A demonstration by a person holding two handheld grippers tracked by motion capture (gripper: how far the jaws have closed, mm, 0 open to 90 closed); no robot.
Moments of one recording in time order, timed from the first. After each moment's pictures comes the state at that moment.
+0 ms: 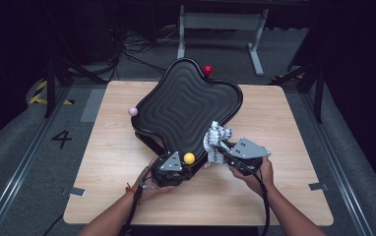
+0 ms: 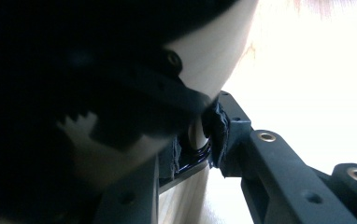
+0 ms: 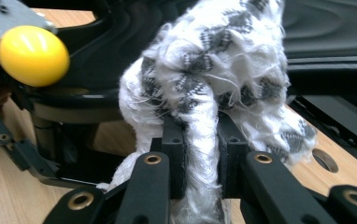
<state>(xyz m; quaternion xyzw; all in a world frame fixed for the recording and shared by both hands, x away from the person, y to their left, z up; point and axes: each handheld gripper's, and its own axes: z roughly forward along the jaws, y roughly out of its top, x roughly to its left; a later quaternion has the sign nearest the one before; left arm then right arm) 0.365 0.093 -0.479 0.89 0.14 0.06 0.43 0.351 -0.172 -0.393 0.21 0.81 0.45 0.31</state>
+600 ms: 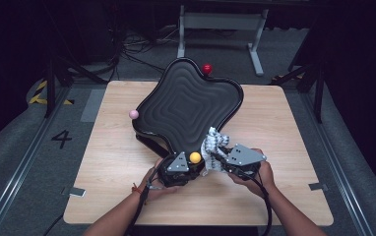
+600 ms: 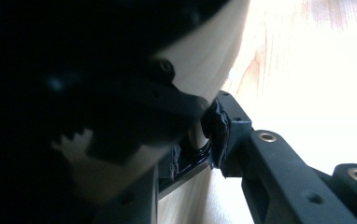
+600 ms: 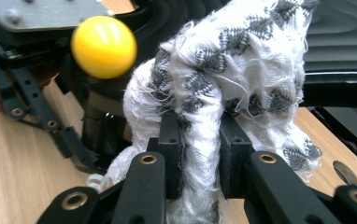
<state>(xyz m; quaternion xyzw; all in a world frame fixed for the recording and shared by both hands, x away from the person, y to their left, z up) 0.364 0.074 -0.479 0.89 0.14 0.08 0.43 0.343 -0.168 -0.398 0.15 0.84 0.43 0.30</state>
